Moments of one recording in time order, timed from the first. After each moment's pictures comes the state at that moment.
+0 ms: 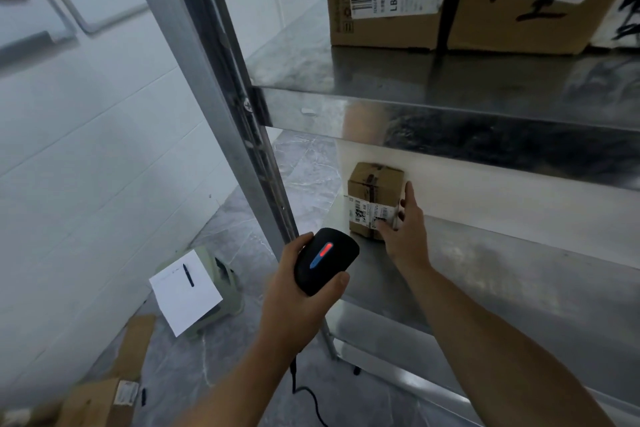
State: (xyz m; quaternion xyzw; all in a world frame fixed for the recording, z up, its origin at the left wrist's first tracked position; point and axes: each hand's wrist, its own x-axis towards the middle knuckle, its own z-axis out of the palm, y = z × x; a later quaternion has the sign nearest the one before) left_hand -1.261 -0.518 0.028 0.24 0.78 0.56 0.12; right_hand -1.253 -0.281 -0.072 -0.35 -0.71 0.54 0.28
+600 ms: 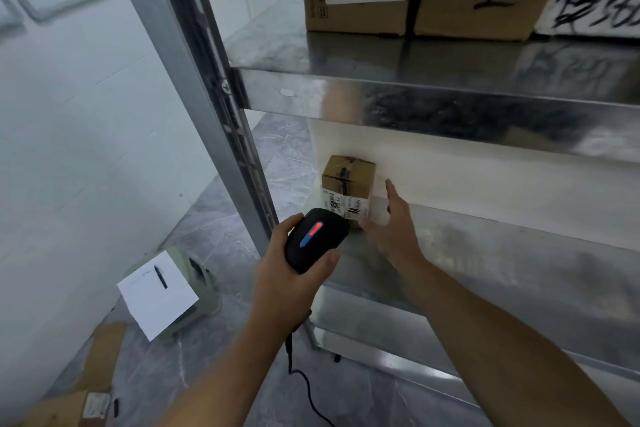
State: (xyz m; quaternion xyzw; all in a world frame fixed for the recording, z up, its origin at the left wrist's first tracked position) left_hand -1.256 -0.511 0.026 0.27 0.76 0.58 0.14; right_hand -1.212 -0.288 -0.048 -0.36 -0.76 0.48 0.23
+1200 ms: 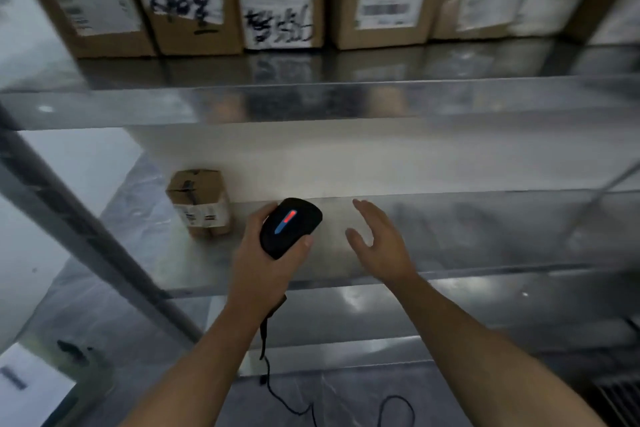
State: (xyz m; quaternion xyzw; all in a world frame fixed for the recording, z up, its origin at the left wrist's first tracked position) left_hand -1.114 -0.421 0.044 0.41 0.68 0.58 0.20; right_hand -0.953 -0.271 -0.010 -0.41 -0.80 0.32 0.30
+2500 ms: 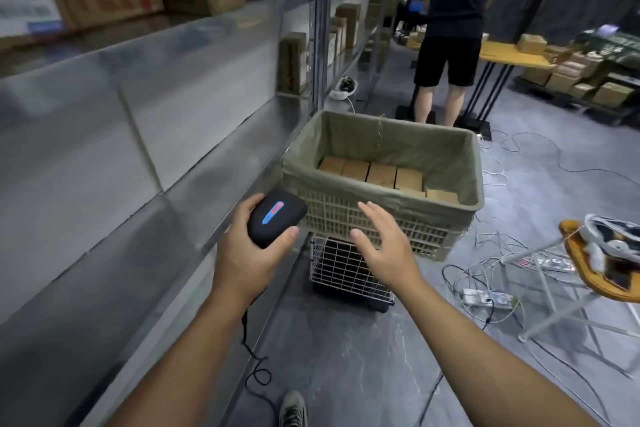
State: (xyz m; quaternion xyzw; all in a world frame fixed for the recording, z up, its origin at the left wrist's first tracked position) left_hand -0.521 -0.171 0.045 0.72 0.36 0.39 0.45; right_hand -0.316 -0.299 0.007 -0.79 -0.44 0.10 0.42
